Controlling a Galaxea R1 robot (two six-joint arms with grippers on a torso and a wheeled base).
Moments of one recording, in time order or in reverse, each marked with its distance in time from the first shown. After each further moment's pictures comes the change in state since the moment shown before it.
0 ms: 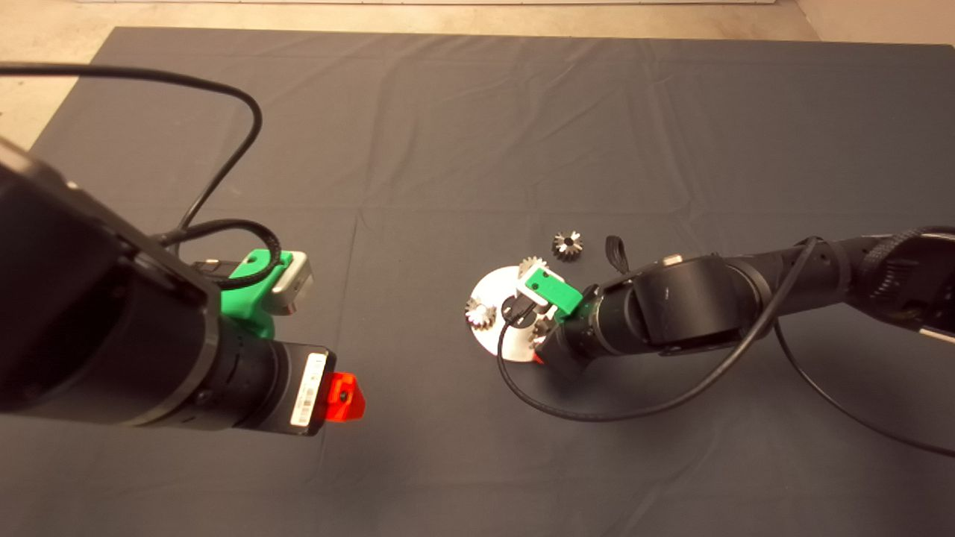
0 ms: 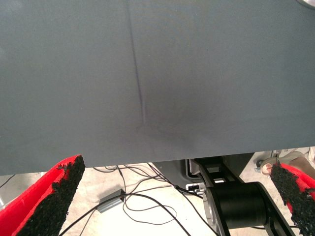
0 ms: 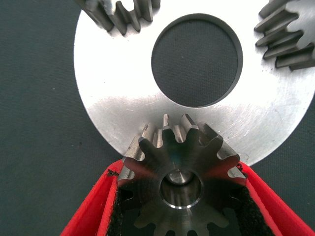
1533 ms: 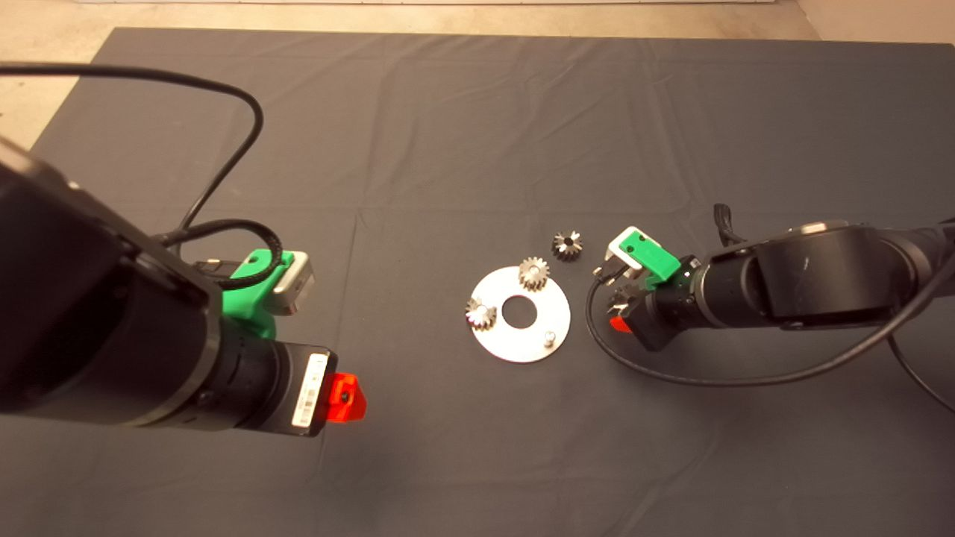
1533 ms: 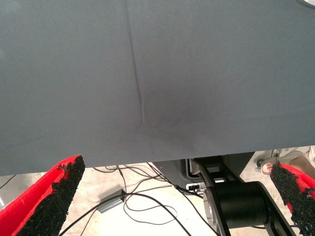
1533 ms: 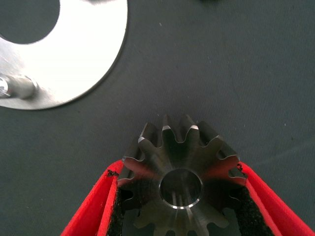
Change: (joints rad) left arm 0.000 0.002 0.000 0.000 0.000 0.000; right arm 0.082 -0.267 0.112 0.007 0.005 0.055
